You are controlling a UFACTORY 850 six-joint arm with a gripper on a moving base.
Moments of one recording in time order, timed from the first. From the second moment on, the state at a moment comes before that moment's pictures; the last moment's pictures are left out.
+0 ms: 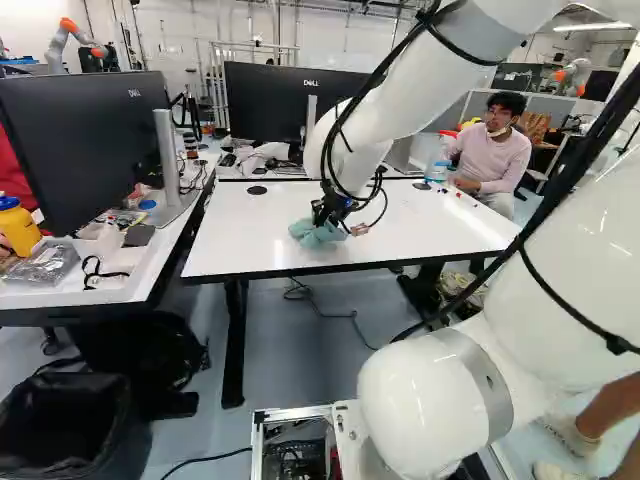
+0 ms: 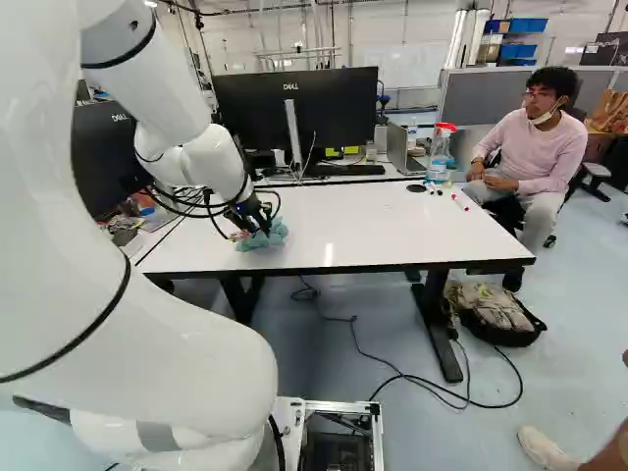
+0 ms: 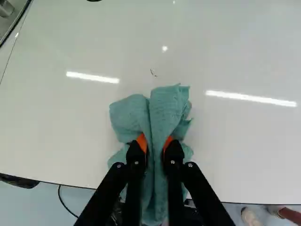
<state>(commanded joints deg) 9.8 10.5 -33.1 0.0 -15.4 0.0</state>
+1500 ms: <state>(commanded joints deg) 9.3 8.9 -34.7 0.0 -18.7 0.0</state>
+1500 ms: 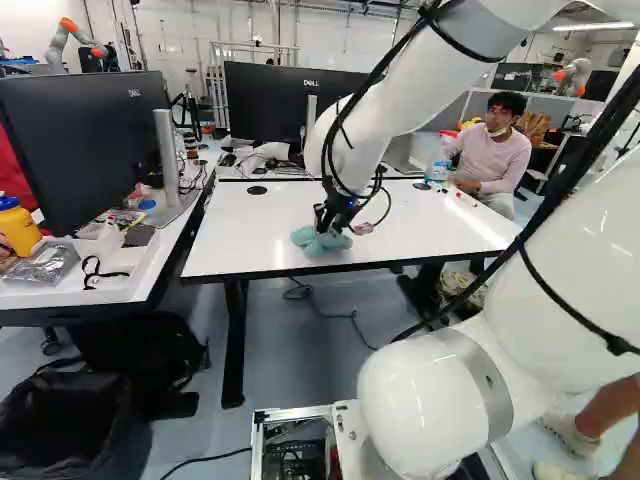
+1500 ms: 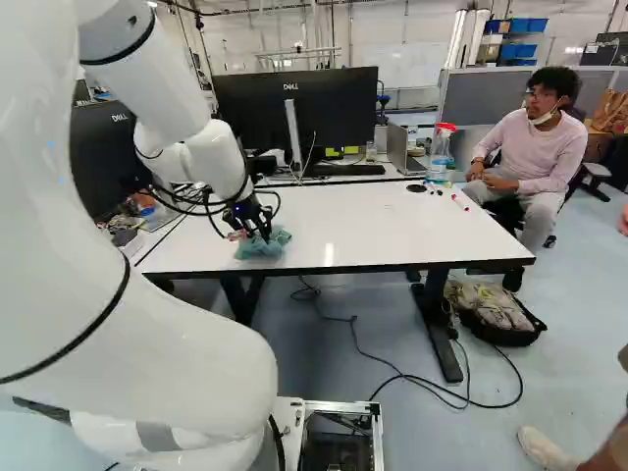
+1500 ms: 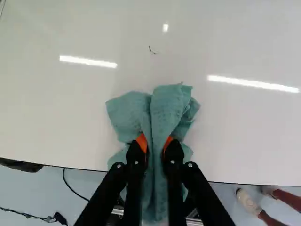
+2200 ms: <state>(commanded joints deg) 9.7 4.7 -38.1 0.0 1.4 0.0</state>
